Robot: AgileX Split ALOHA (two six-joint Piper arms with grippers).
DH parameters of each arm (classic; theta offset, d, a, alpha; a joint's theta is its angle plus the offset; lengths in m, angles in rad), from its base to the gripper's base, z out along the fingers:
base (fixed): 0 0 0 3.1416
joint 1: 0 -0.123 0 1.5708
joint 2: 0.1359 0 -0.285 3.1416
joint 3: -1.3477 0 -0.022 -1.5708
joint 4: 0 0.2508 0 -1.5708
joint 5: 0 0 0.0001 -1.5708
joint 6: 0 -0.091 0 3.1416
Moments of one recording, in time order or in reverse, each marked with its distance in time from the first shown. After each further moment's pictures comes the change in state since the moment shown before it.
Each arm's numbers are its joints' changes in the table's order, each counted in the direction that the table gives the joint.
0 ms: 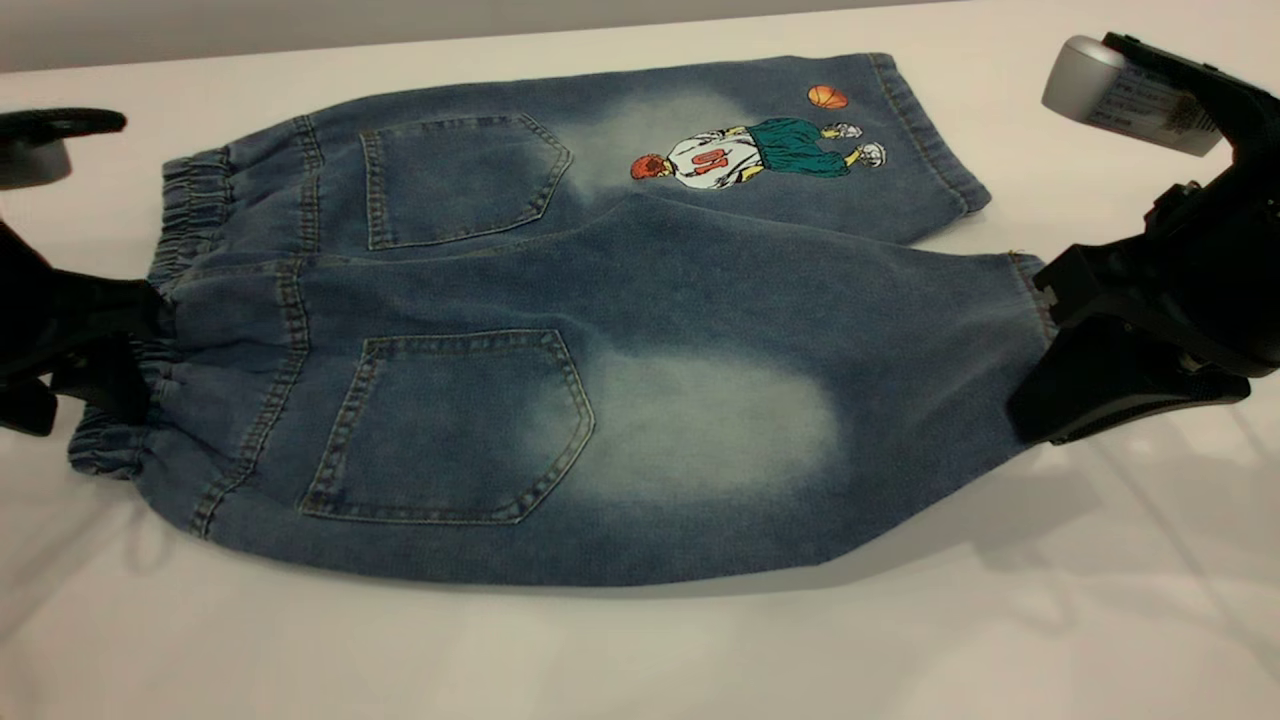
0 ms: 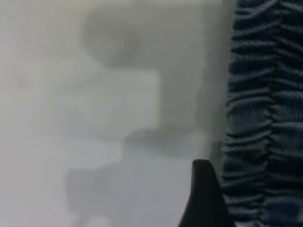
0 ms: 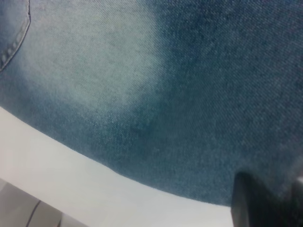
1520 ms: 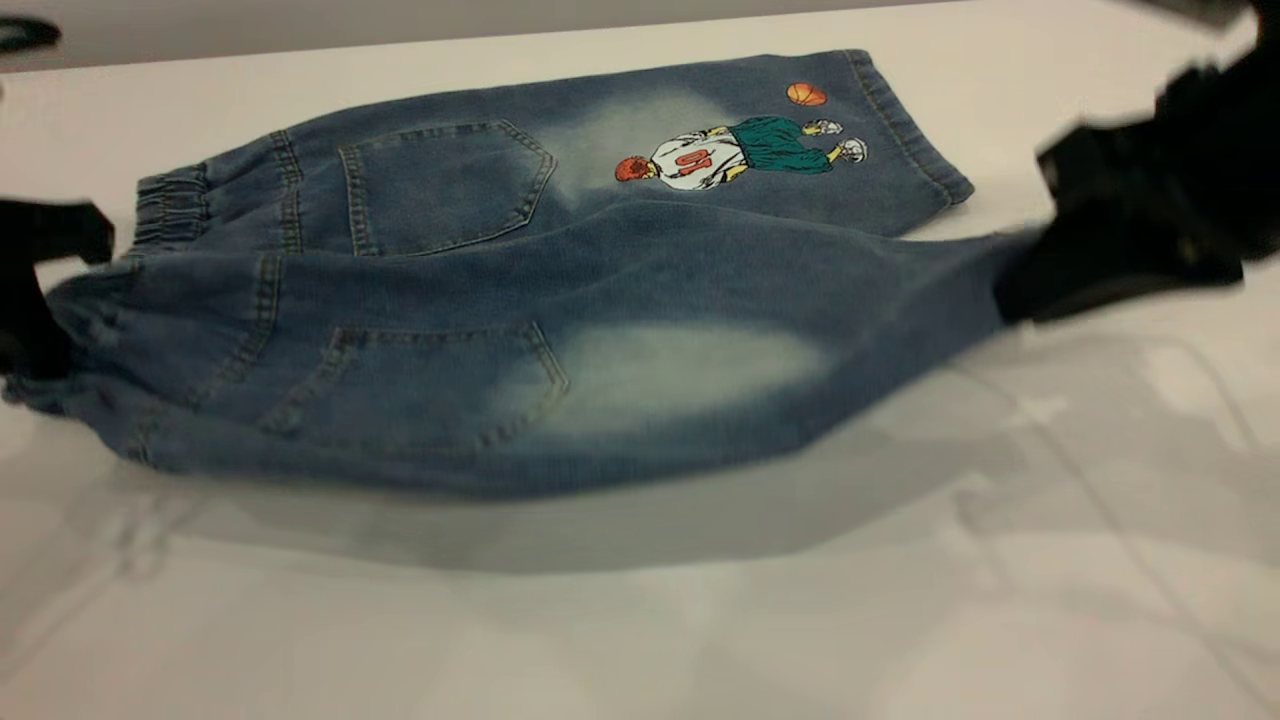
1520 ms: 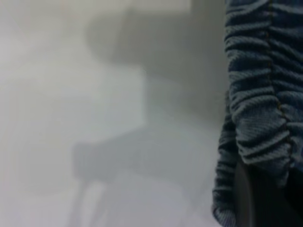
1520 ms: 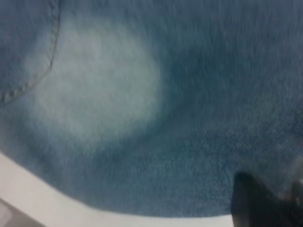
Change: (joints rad) left arm 0.000 -0.191 0.014 -0.022 0.164 0.047; right arm 0.000 -0.120 0.054 0.017 0.005 -0.002
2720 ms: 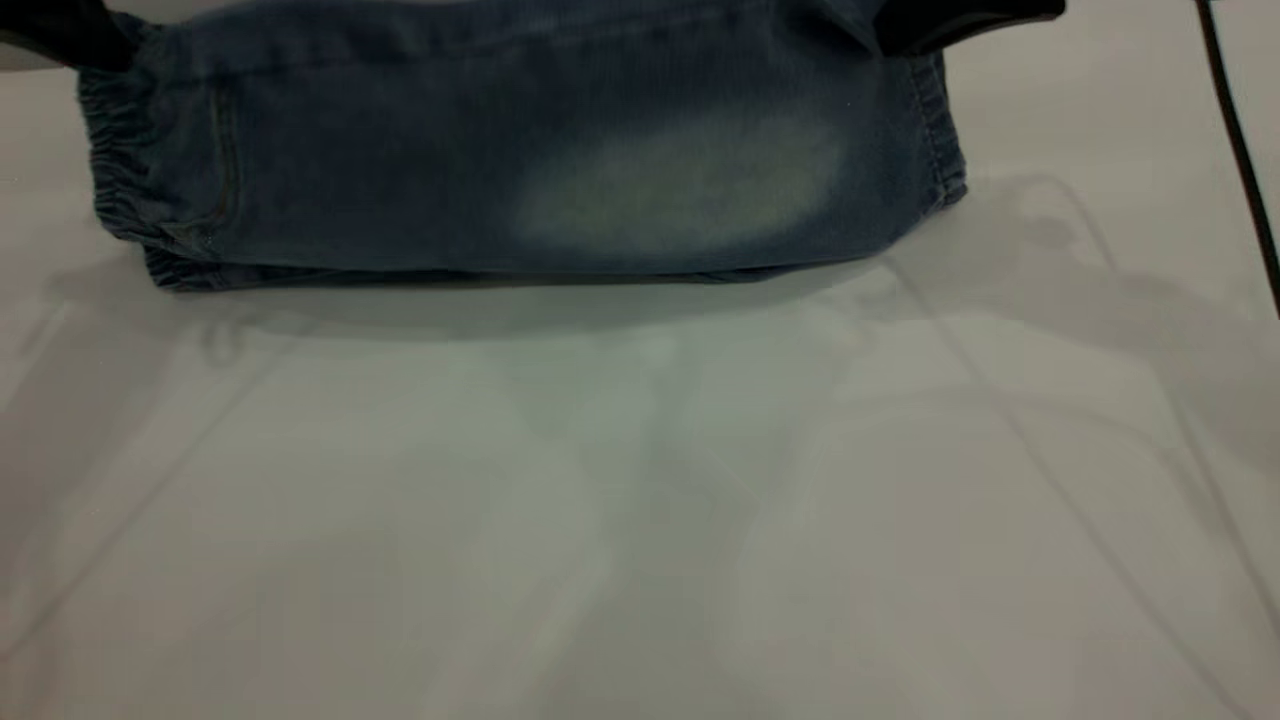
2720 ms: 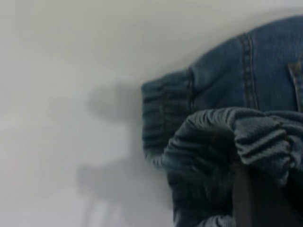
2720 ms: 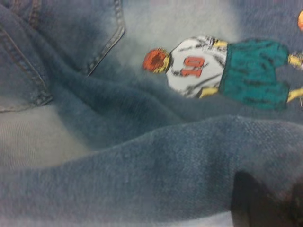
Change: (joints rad) left arm 0.001 0.207 0.564 -0.010 0.125 -0.050; right arm 0.001 0.275 0.516 -0.101 -0.015 -0.018
